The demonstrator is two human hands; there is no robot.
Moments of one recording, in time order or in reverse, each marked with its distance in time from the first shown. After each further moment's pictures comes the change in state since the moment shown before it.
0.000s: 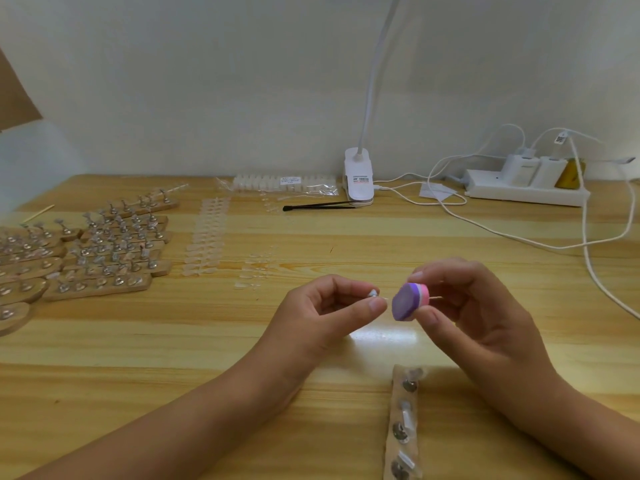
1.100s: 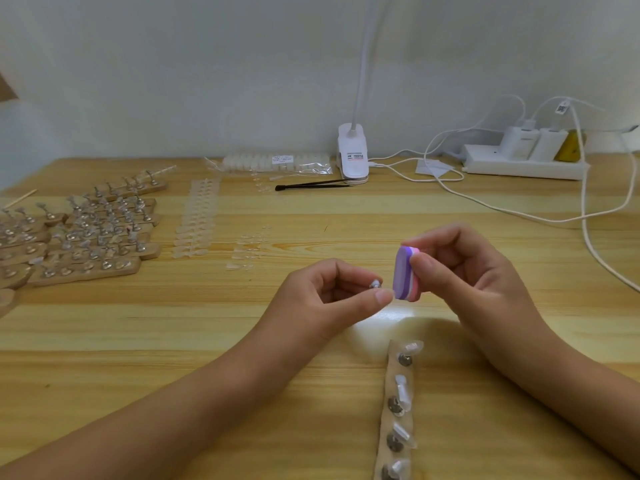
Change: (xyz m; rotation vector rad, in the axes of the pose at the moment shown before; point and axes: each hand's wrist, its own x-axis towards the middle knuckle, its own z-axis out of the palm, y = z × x) left_hand -0.005 0.001 0.003 0.100 -0.030 0.019; right_hand 0.007 0.000 -0.001 0.217 0.092 0.243
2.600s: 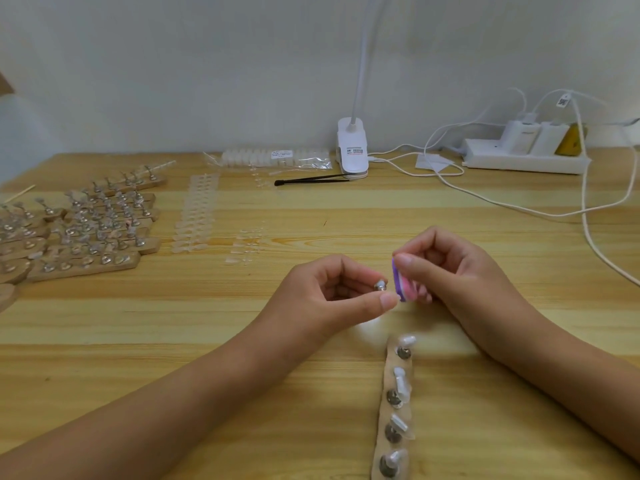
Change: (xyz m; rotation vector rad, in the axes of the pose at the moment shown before) left_hand 0.000 0.003 0.001 0.035 -0.071 0.002; right_hand 0.009 0.006 -0.003 -0.090 -0.016 0.194
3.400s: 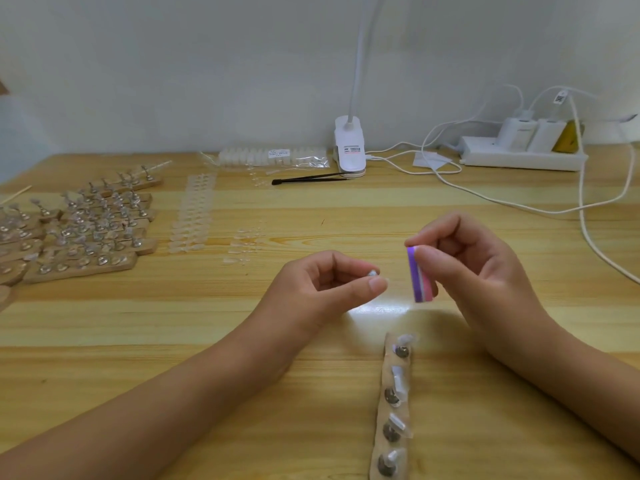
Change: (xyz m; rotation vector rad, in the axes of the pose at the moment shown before) left_hand 0.001 -0.001 -0.001 -0.056 0.047 -0.032; right_hand -0.008 -0.001 -0.003 0.085 -0.029 -0.236
